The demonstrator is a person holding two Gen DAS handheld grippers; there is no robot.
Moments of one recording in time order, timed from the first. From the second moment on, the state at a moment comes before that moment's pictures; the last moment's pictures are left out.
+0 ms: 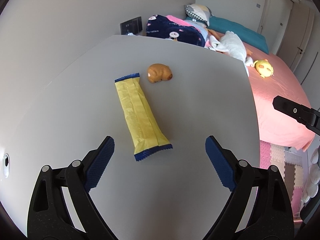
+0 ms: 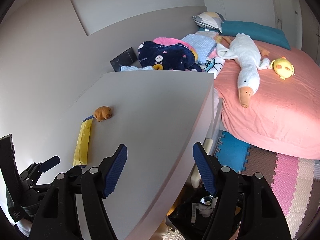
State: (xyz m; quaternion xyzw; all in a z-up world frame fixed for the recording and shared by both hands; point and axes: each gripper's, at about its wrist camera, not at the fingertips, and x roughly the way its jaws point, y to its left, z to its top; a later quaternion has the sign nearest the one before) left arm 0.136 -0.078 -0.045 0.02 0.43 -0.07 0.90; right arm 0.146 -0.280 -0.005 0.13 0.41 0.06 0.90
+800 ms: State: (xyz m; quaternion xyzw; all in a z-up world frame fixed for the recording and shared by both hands) left arm 0.185 -0.048 -0.073 0.03 0.44 -0.05 0.89; right arm 0.213 -0.211 -0.027 0.11 0.44 0.10 0.89
